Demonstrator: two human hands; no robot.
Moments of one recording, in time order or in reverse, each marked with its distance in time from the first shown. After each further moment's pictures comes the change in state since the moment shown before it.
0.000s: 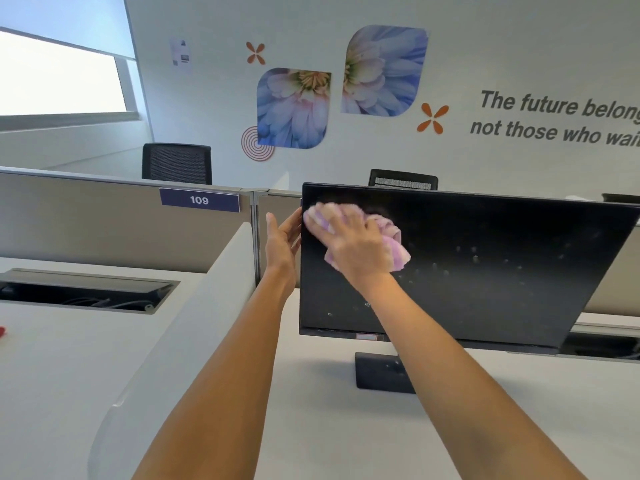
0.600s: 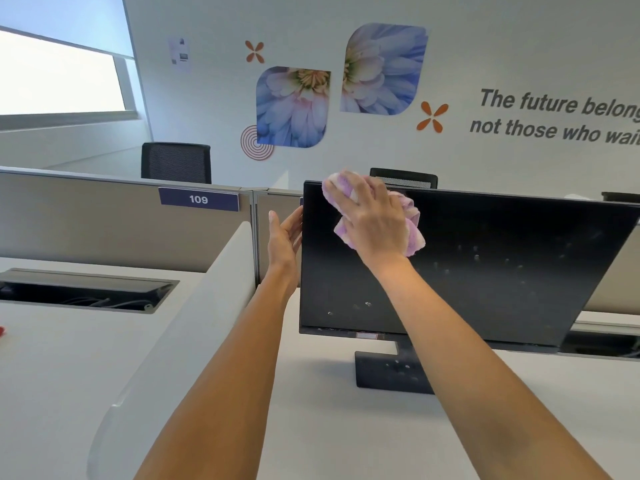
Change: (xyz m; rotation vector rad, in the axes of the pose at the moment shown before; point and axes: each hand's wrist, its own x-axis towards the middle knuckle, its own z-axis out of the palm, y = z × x) left_hand -0.002 0.000 0.004 0.000 0.018 0.012; right_hand 0.020 0.035 -0.014 0.077 0.092 0.198
